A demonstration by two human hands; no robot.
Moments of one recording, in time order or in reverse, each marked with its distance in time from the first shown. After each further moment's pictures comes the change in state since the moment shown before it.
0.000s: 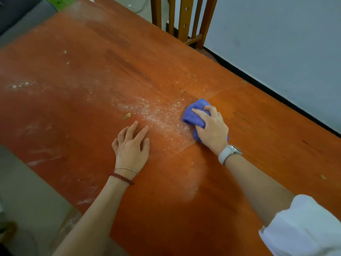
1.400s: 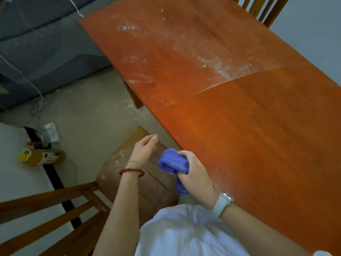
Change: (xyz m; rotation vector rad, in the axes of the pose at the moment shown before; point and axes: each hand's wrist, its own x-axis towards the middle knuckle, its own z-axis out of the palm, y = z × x) left_hand -0.216 -0.152 -0.028 -0.998 -0.056 -0.585; right_hand -0.303 -0.186 0.034 0.570 -0.522 -0.067
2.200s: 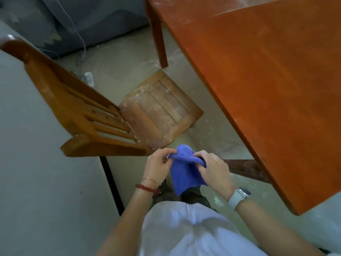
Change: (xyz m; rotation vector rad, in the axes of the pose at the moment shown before) left_hand -0.309 -0.201 0.078 0.361 0.134 0.194; right_hand -0.274 0.116 0.001 -0.419 -0.109 -0.081
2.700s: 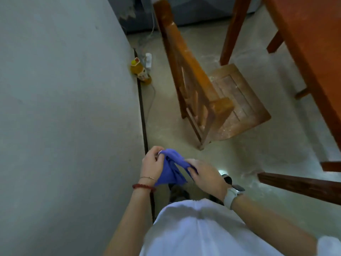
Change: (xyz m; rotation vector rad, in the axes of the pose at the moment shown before) left_hand -0.102 -0.172 -0.171 -0.184 0.342 -0.313; right_hand -0.038 -0.185 0.165 -0.029 -0.485 -0.345
